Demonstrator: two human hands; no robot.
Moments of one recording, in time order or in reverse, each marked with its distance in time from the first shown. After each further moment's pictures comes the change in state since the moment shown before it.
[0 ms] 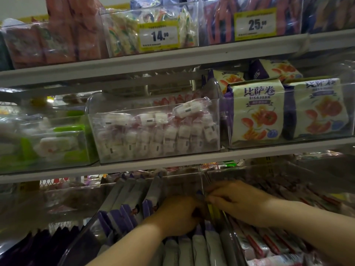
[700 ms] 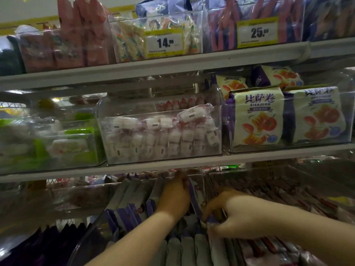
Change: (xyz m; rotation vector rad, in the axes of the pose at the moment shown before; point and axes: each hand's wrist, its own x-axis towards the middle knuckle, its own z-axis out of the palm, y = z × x) left_hand -0.002 0.014 -0.024 -0.339 0.474 -0.363; right_hand -0.014 -0.041 -0.017 -0.018 -0.201 0.054
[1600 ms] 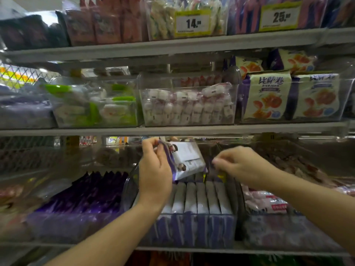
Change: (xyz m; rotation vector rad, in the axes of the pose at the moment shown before) left_hand -0.129 0.038 -0.084 -0.320 0.644 -0.001; right_hand -0.031 -0.045 0.006 0.205 0.360 0.081
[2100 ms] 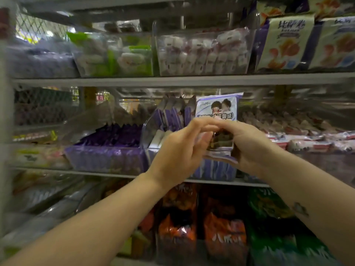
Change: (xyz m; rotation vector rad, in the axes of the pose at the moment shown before) left_hand -0.076 0.023 -0.049 -0.031 -0.466 0.568; right_hand -0.086 -0.071 0.039 1.343 -0.153 0.347
